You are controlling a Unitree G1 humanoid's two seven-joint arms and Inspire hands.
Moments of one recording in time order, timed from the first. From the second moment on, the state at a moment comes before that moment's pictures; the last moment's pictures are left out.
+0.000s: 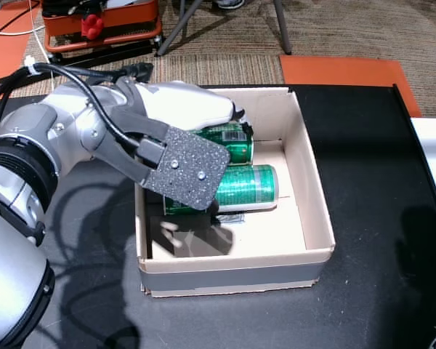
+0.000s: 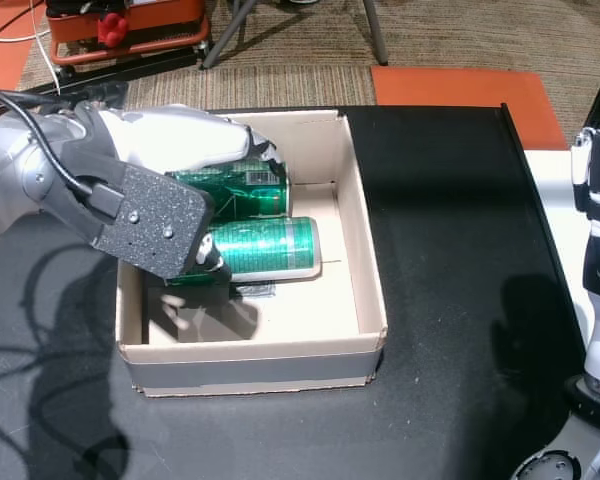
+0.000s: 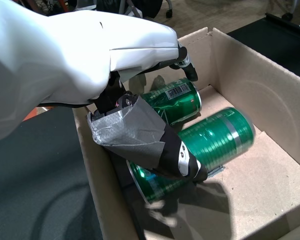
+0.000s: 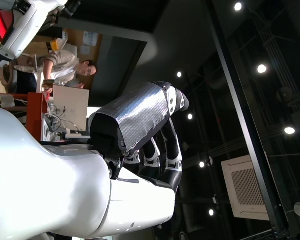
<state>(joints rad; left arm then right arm) -1.21 0.25 -0.58 1.38 0.76 -0.59 -0.27 -0.27 0.00 -0.43 0.39 0.75 -0.74 0.86</state>
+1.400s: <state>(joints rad) -0.38 0.02 0.12 0.50 -1.06 -1.39 -1.00 -0.19 -0.01 -0.45 0.26 0.86 -0.71 1.01</state>
